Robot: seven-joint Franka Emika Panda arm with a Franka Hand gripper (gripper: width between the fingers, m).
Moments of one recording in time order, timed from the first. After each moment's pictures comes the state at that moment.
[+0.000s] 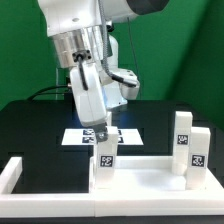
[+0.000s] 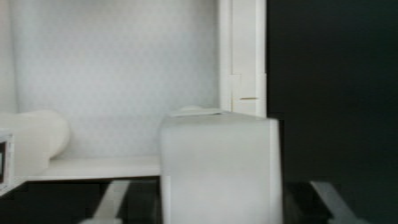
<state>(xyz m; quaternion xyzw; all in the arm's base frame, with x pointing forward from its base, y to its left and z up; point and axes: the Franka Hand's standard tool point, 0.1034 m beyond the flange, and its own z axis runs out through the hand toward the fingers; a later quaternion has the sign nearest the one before) 0.644 -0.060 0.122 -0.68 0.73 0.06 0.10</state>
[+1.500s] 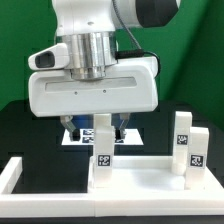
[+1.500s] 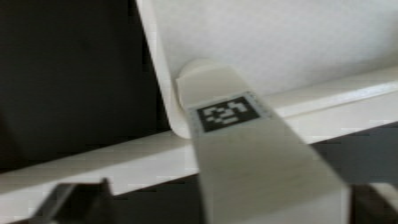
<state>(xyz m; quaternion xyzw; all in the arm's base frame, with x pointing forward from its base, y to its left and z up) 0.638 -0.067 0.113 -0.99 0.14 -0.03 0.05</state>
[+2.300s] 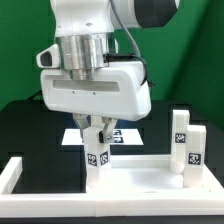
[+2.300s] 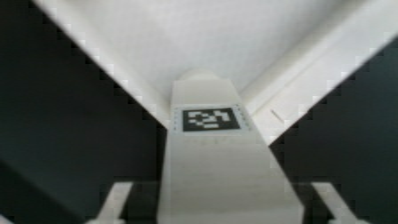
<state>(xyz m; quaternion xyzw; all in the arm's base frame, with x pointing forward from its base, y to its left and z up) 0.639 -0.065 0.112 -0.87 0.49 0.01 0.06</state>
